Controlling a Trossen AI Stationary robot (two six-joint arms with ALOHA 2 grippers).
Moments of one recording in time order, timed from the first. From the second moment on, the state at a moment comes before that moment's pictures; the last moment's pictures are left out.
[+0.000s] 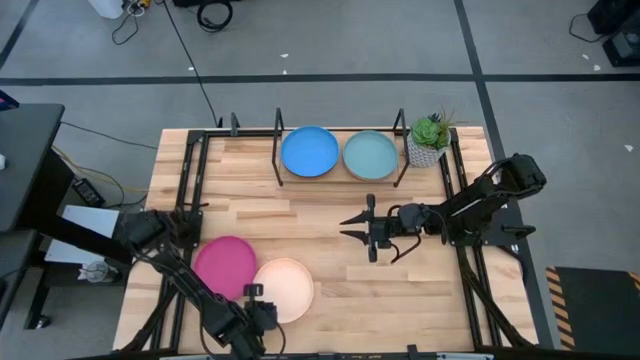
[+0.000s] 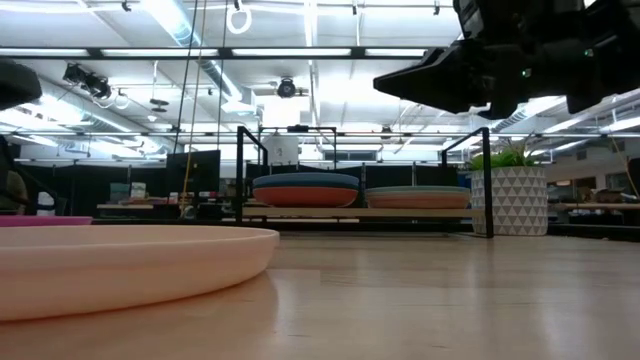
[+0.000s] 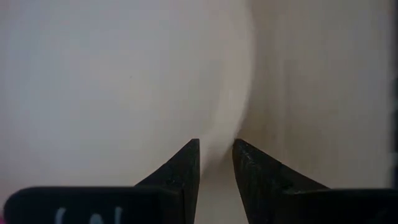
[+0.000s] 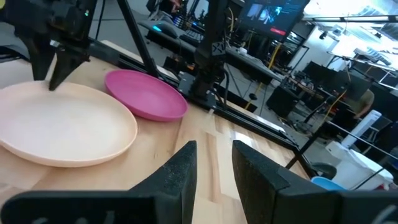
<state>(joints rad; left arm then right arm) -0.88 1.95 1.27 -0.66 -0.33 -0.84 0.21 1.54 0.40 1.08 0.21 -0.47</state>
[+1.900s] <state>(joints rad) -0.55 1.84 1.27 -0.62 -0.31 0.11 0.49 1.54 0.40 1.06 0.52 -0.24</state>
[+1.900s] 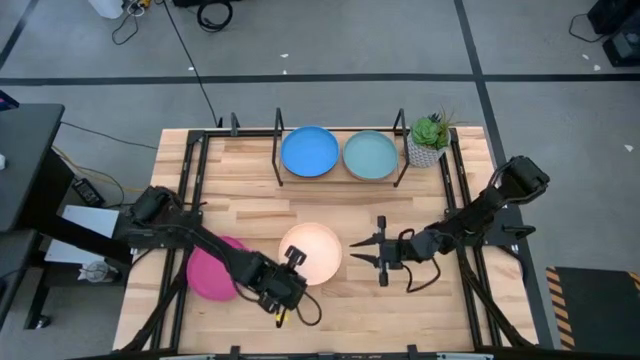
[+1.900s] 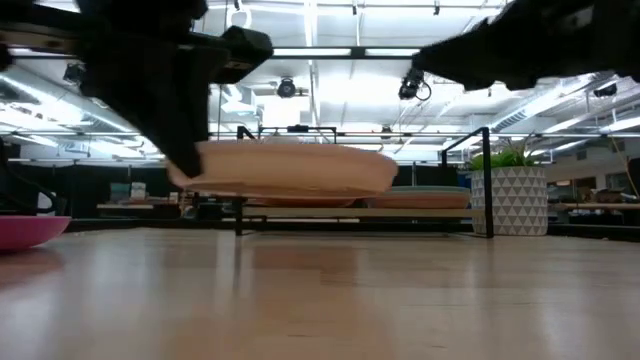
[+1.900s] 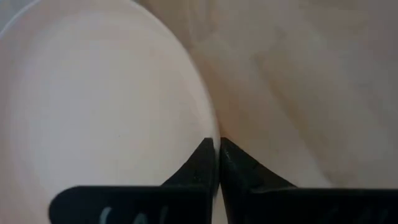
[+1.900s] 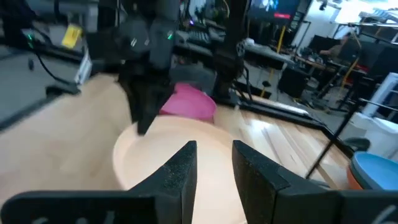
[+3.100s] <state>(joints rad) -0.39 1.69 1.27 -0.51 -0.29 0.20 0.54 1.54 0.70 0.34 0.75 -0.93</state>
